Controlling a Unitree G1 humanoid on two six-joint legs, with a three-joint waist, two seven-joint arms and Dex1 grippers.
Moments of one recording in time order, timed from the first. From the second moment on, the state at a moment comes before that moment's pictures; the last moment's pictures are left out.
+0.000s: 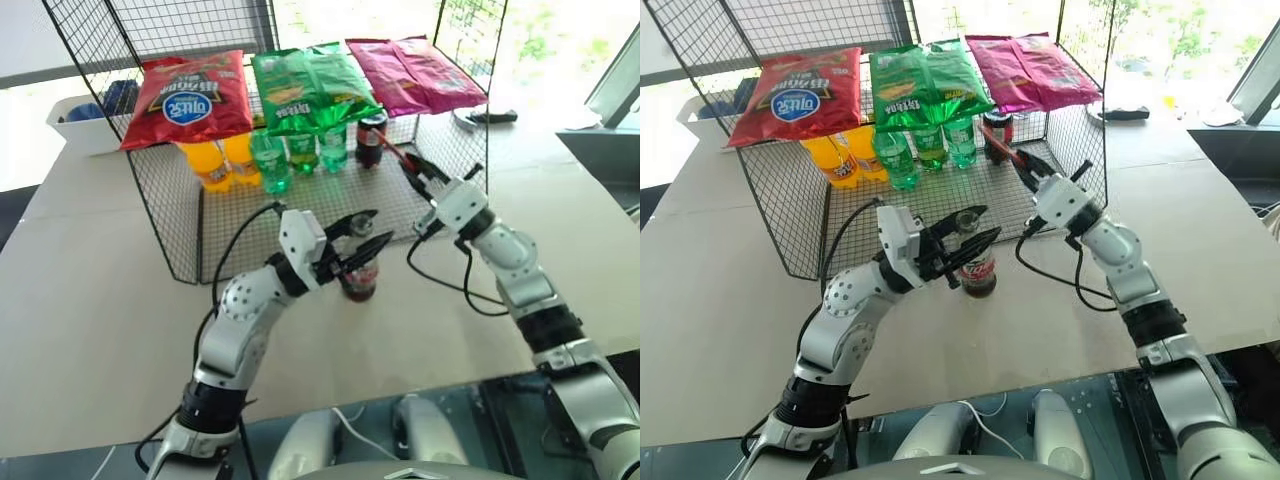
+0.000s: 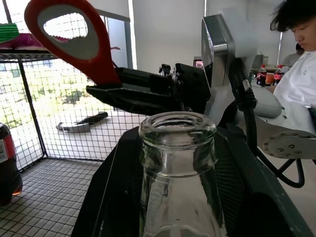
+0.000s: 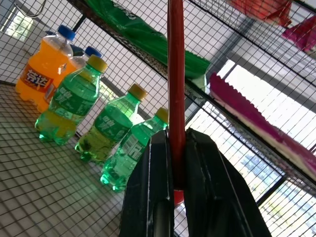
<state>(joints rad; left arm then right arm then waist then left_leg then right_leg) -0.24 0.29 -0.15 -0.29 -0.39 0.08 -0.73 -0.56 -0.40 0.22 0.27 -0.01 -0.54 0.37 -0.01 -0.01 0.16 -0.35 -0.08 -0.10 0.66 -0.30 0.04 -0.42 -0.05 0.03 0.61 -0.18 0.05</state>
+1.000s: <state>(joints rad) -0.21 0.29 -0.13 -0.29 -0.42 0.11 -0.72 -0.46 -0.37 0.14 0.20 -0.04 -0.44 0.37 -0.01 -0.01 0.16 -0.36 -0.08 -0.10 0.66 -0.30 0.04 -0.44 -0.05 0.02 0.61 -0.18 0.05</state>
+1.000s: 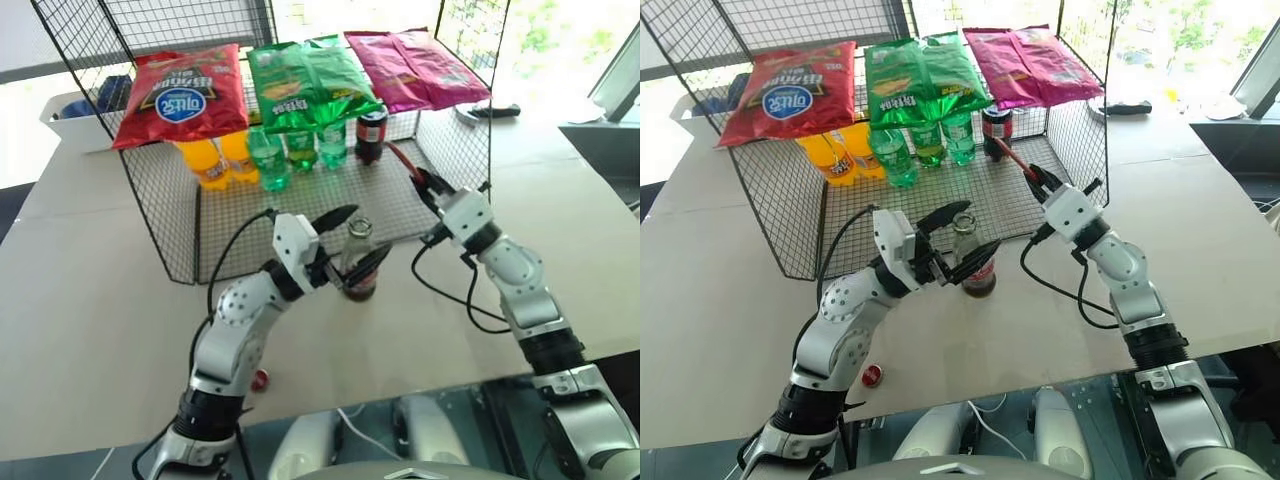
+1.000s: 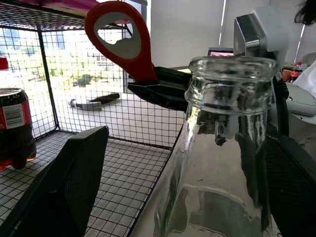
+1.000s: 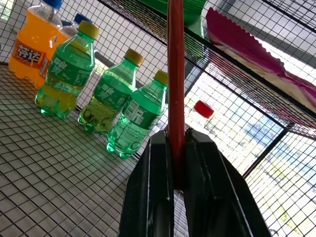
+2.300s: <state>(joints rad) 0.30 0.48 0.27 -0.42 -0.32 0.14 -0.53 0.06 -0.58 -0.10 -0.13 0.38 0.05 0.87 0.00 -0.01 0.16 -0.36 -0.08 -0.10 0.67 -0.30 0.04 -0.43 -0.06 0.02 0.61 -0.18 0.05</state>
